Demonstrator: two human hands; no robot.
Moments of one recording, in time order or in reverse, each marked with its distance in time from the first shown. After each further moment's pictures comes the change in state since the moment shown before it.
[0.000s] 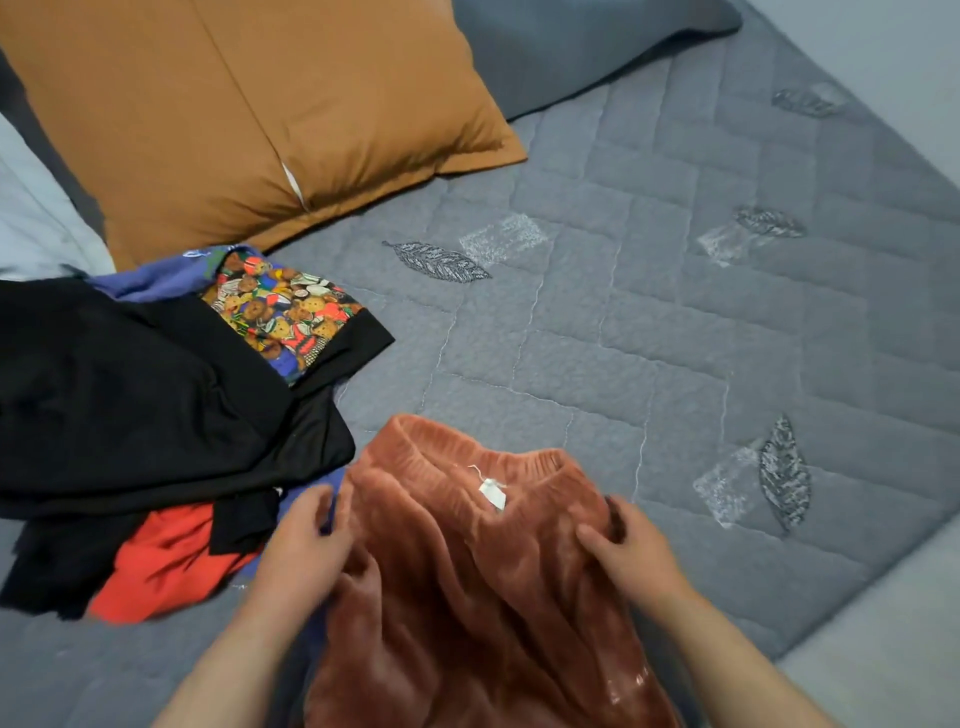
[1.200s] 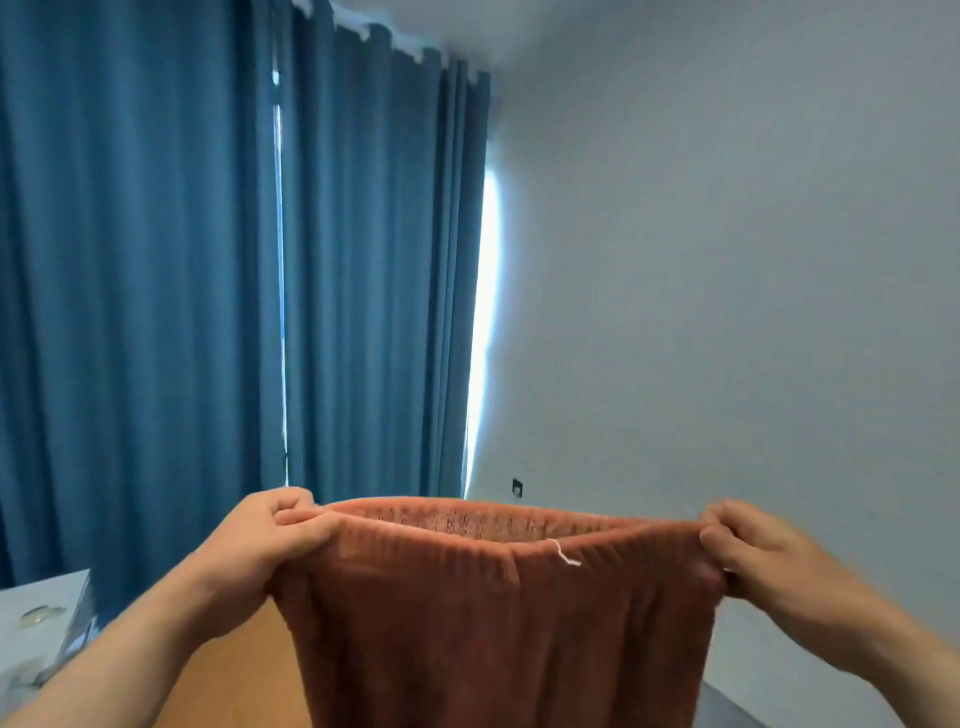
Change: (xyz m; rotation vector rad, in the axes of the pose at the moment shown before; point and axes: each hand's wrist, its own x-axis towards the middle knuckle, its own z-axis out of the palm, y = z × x) left_hand -0.309 0.521 -0.378 -0.488 -0.161 0.954; right_hand -0.414 -0.400 -0.477 0.232 0.351 -0.843
